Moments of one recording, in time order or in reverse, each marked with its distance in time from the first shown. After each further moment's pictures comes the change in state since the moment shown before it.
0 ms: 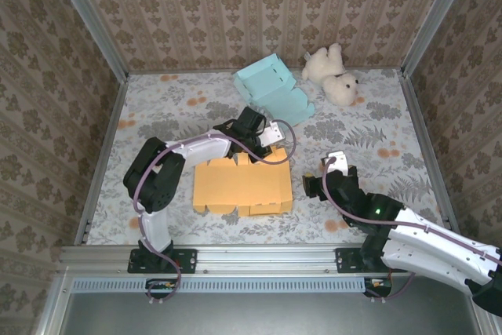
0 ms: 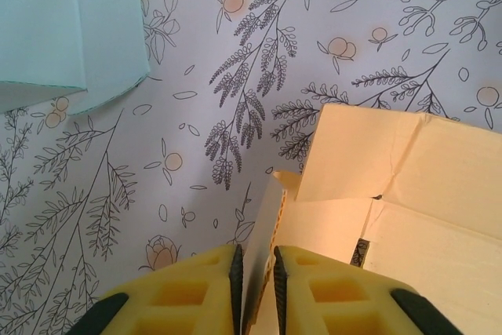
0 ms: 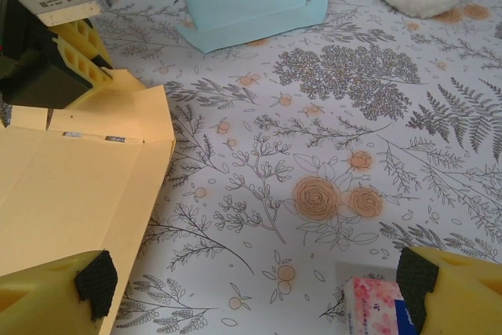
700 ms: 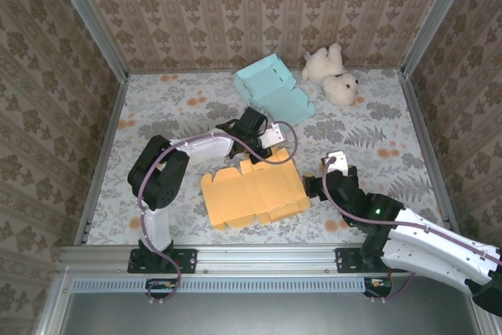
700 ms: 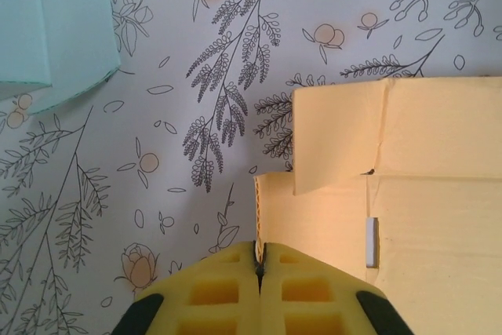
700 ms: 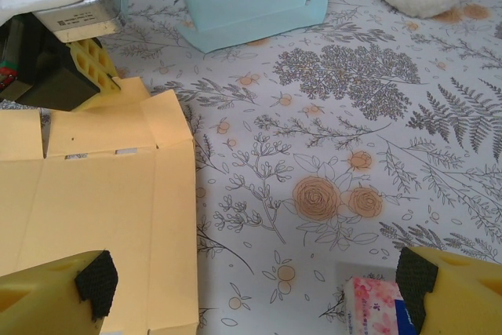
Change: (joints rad) left arm 0.000 0.039 0.026 -0.028 0.018 0.016; right arm 0.000 0.000 0.000 0.000 0.000 0.000
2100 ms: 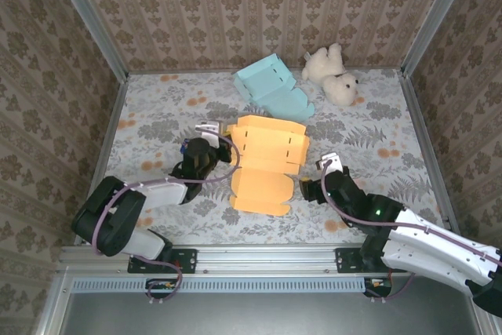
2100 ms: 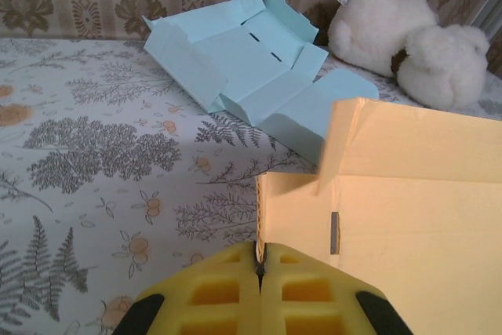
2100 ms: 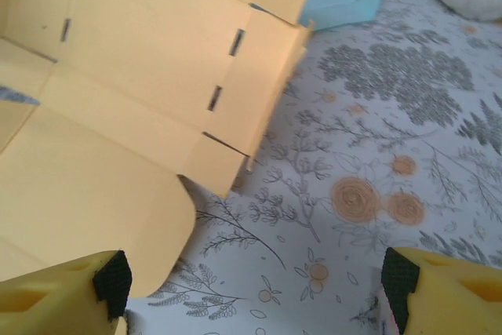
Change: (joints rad) left arm 0.133 -0.489 -0.809 1.047 -0.291 -0.796; right arm 0.000 -0.011 -0.015 0.055 -0.126 -0.095
